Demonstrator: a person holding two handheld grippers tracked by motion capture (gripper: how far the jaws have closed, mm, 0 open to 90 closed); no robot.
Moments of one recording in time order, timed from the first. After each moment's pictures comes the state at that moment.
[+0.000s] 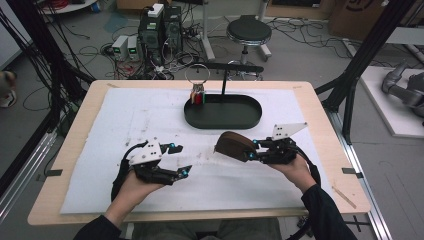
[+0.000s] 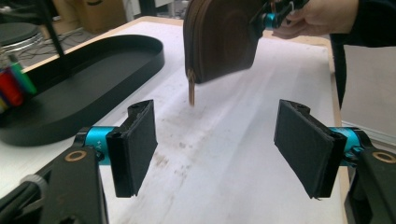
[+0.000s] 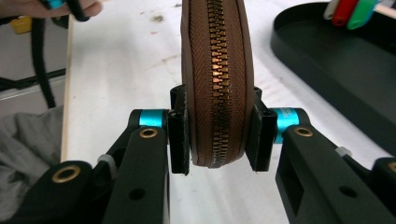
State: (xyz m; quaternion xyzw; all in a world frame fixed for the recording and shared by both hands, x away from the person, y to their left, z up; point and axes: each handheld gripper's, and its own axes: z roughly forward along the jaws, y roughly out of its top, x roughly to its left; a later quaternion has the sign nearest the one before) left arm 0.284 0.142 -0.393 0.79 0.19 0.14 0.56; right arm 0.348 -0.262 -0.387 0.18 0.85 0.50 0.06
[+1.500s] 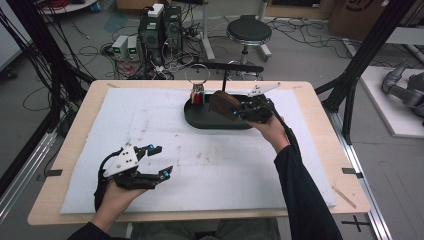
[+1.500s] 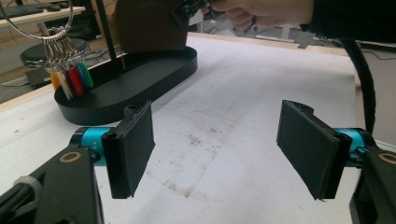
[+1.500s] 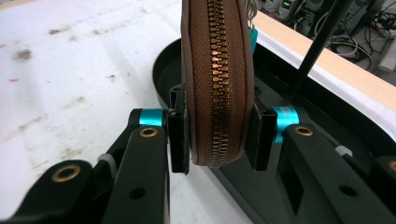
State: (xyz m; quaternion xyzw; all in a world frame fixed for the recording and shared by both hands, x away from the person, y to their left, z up) left arm 0.267 0.183 -0.400 0.76 0.21 0.19 0.58; right arm 0.458 -0.210 -0.360 0.27 0.85 0.44 0.14
